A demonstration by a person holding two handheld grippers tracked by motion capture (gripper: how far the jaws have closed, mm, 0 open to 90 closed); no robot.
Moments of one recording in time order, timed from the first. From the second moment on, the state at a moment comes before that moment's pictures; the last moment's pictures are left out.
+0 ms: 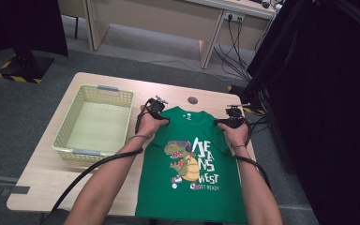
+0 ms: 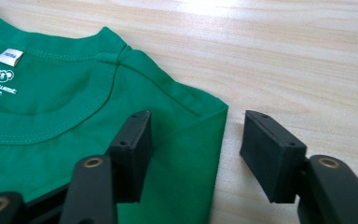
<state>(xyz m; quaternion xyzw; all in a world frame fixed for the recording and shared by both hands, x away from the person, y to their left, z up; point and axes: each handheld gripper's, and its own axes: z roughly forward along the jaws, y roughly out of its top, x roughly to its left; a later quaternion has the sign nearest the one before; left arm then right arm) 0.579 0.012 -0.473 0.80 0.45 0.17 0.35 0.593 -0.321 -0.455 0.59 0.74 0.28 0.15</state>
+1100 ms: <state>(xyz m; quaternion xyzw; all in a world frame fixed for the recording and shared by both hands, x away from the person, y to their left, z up) 0.573 0.002 -0.447 0.79 0.42 0.16 0.42 0.581 -0.321 -0.437 0.56 0.74 0.33 0.17</state>
